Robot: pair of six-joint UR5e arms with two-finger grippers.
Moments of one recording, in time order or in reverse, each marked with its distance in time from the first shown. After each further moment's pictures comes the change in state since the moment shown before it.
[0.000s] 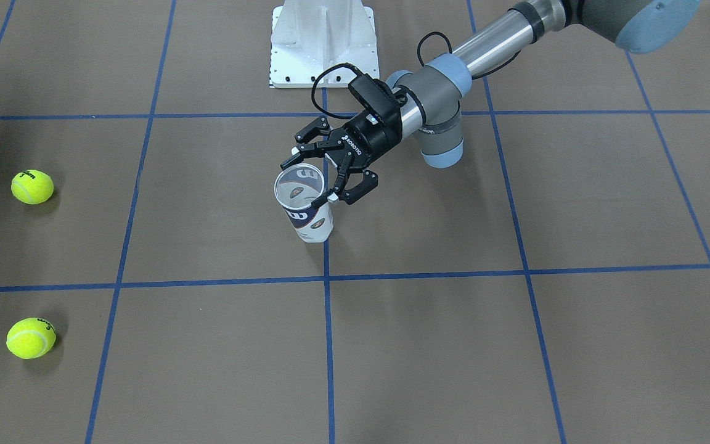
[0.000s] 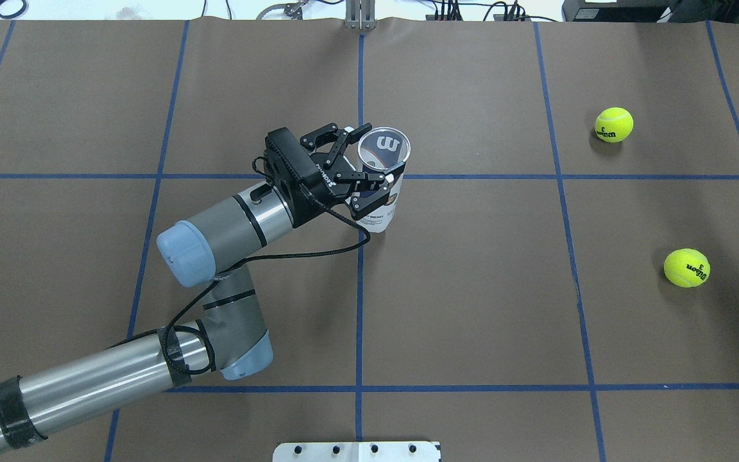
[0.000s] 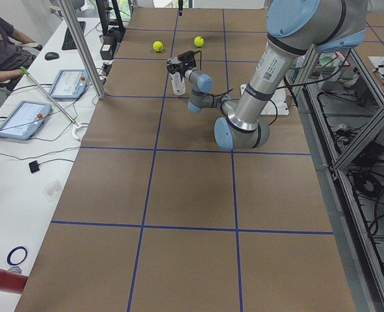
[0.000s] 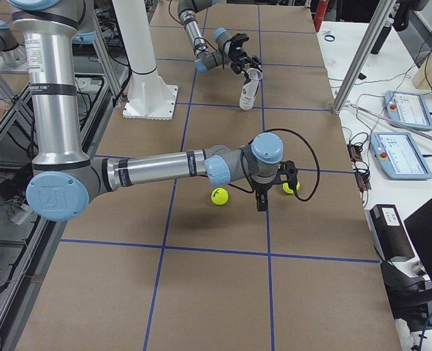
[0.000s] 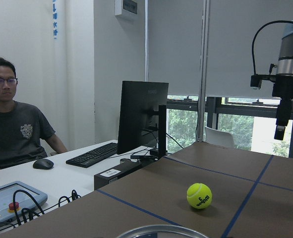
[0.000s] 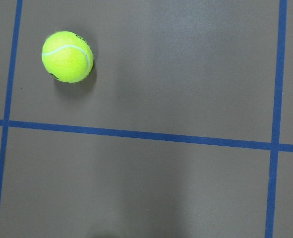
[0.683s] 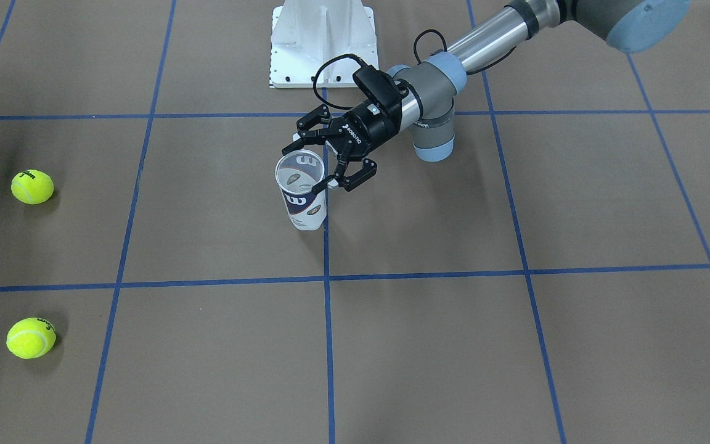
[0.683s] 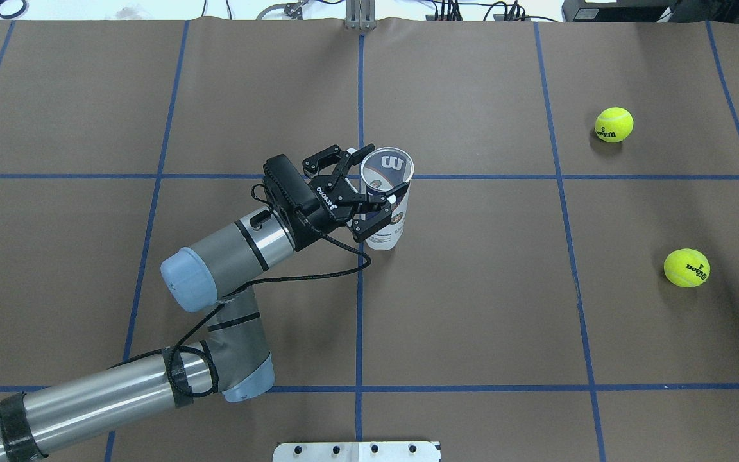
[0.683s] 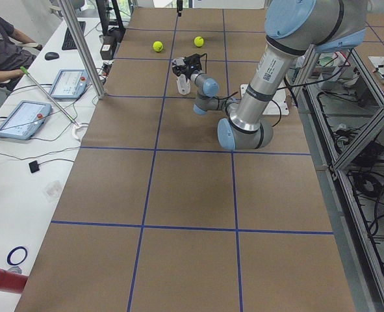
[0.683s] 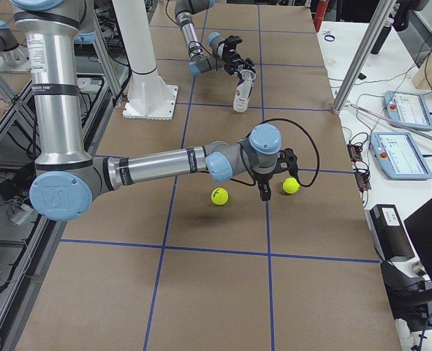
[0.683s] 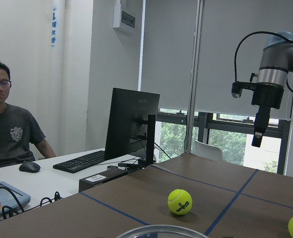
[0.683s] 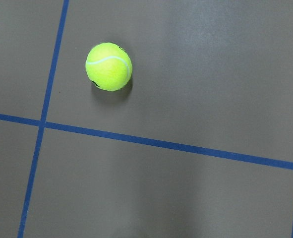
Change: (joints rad) left arm 0.032 0.011 0.007 -0.076 0.065 0.010; right arm -0.030 0.006 0.016 0.111 0.011 0.003
